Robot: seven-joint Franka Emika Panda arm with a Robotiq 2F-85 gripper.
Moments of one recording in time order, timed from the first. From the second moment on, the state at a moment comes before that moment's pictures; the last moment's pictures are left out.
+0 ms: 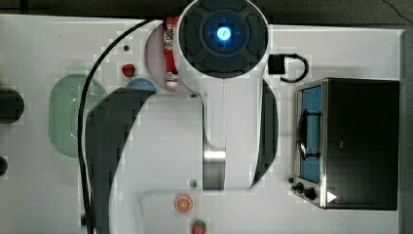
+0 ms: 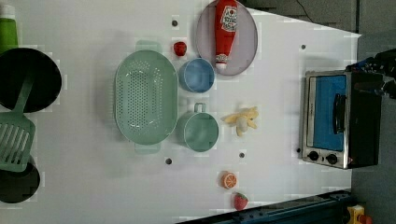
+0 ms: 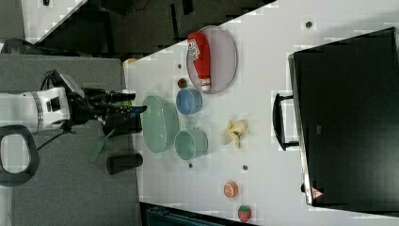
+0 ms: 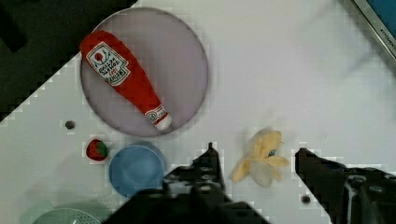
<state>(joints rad) 0.01 -0.01 0.00 -1.78 0.01 0.23 -0.05</state>
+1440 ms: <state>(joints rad) -0.03 0.02 0.02 -2.24 -0.03 0.49 0.03</state>
